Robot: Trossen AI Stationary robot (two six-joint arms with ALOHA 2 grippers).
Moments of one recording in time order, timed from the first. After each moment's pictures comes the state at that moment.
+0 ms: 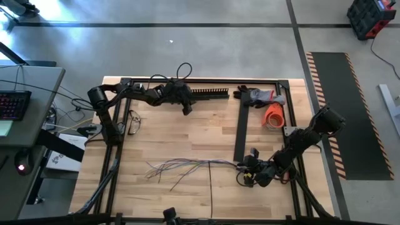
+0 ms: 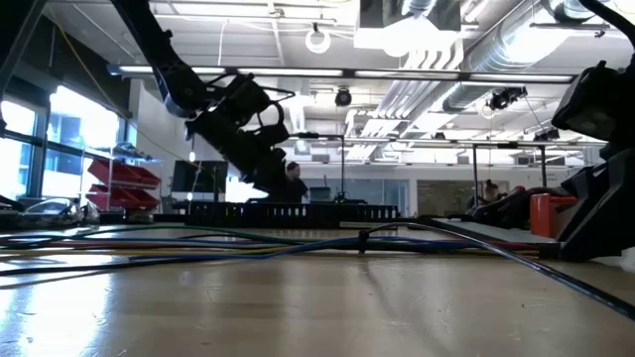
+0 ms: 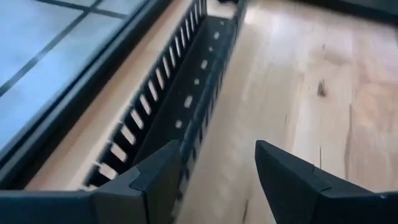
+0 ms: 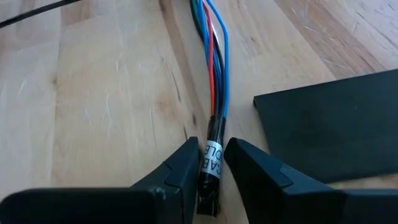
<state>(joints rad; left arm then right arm) 0.57 1.80 0.84 0.30 0.12 0.16 0.74 1.63 0.44 0.20 0.59 0.90</state>
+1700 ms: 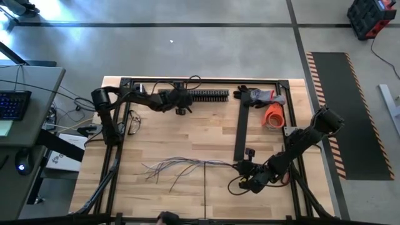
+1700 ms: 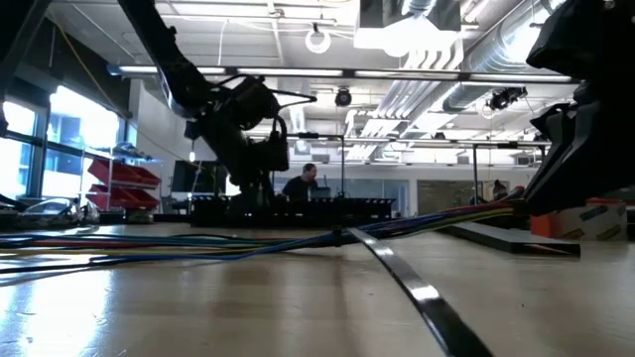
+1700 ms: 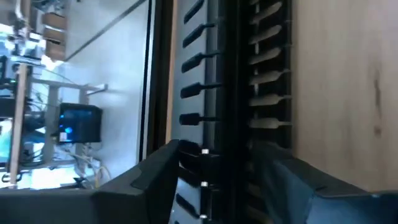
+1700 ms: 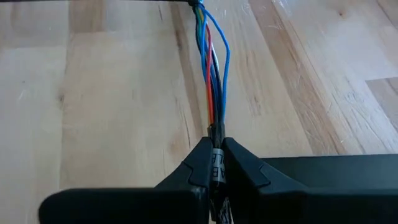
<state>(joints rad) 0.45 1.82 0.85 0.22 -0.44 0.78 0.72 1.63 0.72 -0.18 0.65 0.71</state>
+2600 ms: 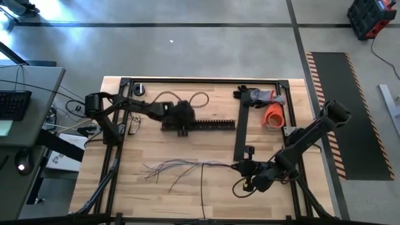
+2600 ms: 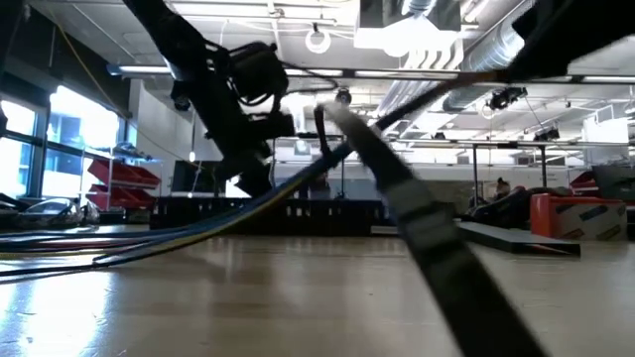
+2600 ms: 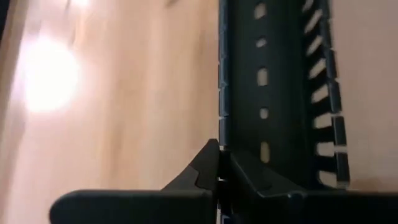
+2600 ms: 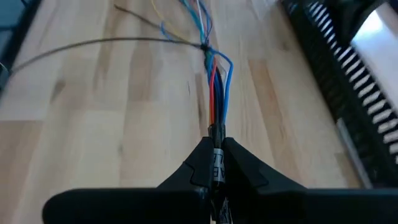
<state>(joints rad) 0.22 1.72 0.89 -0.14 -0.12 0.31 0.72 1.46 0.88 -0.36 0.64 0.51</state>
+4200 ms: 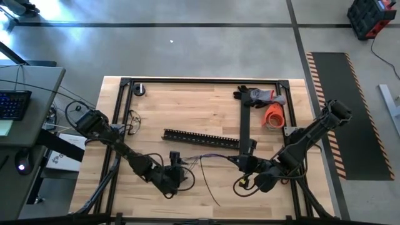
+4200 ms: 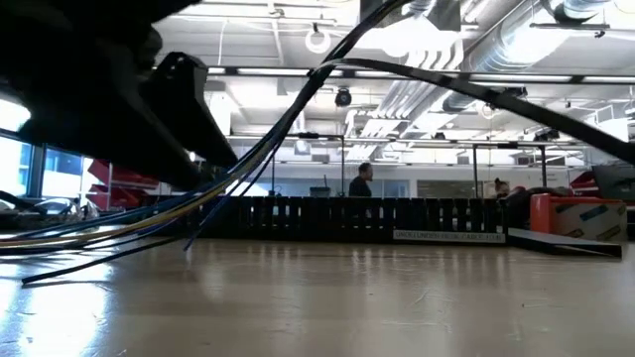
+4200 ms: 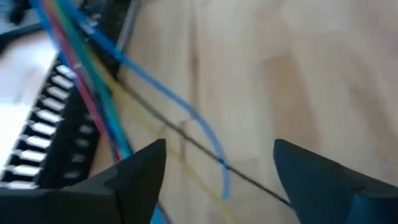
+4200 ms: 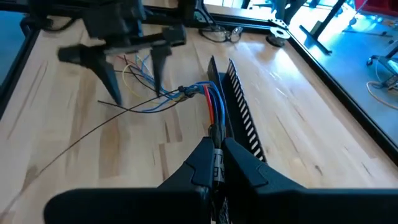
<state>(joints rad) -0.64 1.75 0.91 -0.08 -0.62 -0.24 0.71 1.44 1.06 -0.45 0.86 0.46</state>
